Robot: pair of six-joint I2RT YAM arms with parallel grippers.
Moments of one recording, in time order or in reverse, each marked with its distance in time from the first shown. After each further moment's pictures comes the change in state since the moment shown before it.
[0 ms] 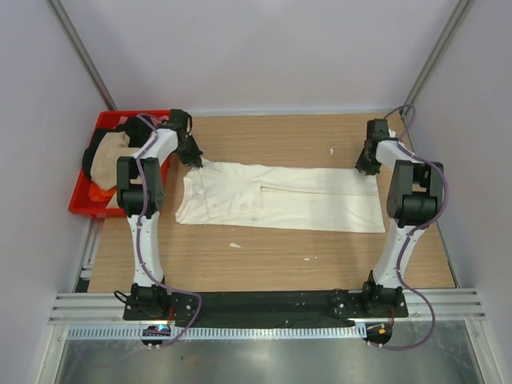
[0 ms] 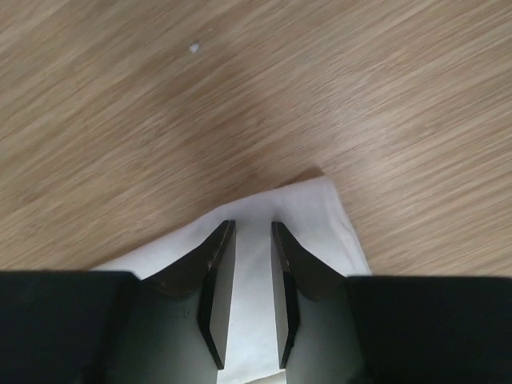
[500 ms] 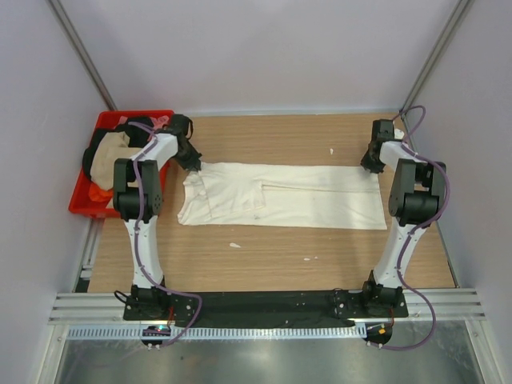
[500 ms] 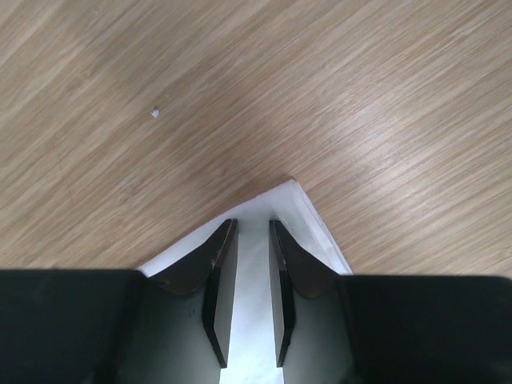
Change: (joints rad) left arm -0.009 -0.080 -0.132 0.050 -0.122 -0.200; right arm -0.055 0.019 -0.002 0.084 0.044 0.070
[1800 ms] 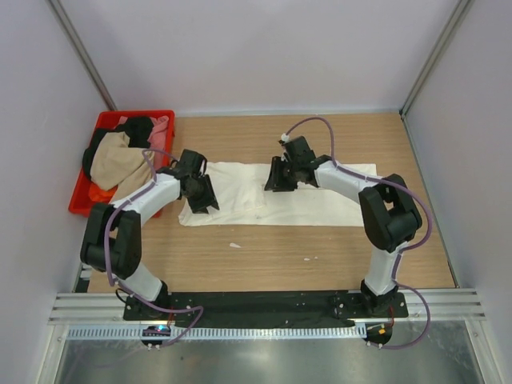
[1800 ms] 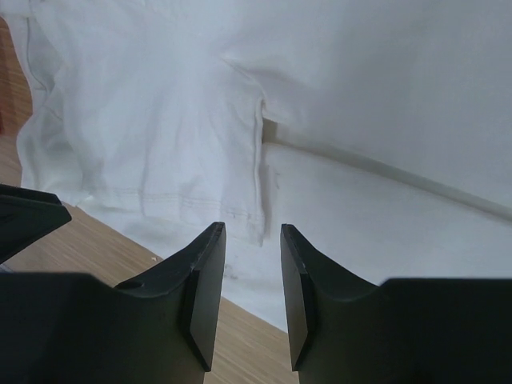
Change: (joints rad) left arm -0.213 -0.603 -0.666 0.049 0.127 0.100; right arm 0.633 -0.215 -0.172 0.095 -0.479 0.103
